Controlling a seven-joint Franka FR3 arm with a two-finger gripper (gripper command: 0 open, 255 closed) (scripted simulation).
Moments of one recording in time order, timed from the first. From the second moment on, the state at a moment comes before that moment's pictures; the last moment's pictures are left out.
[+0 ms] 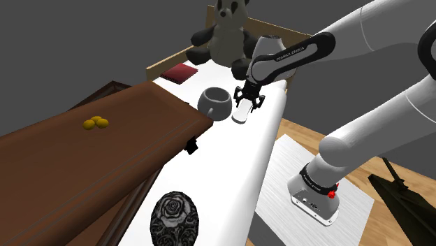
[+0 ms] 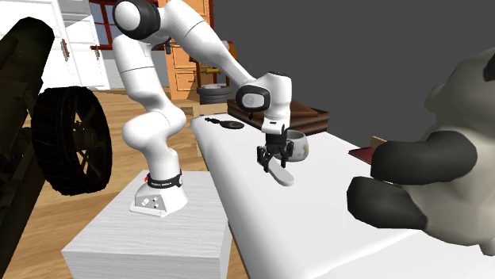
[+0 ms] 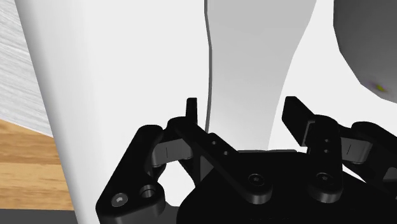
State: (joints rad) arm -0.30 -0.23 0.29 -2.60 0.12 2.38 0.99
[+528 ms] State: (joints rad) arm -0.29 -0.25 0.29 -2.59 0.12 2.36 0.99
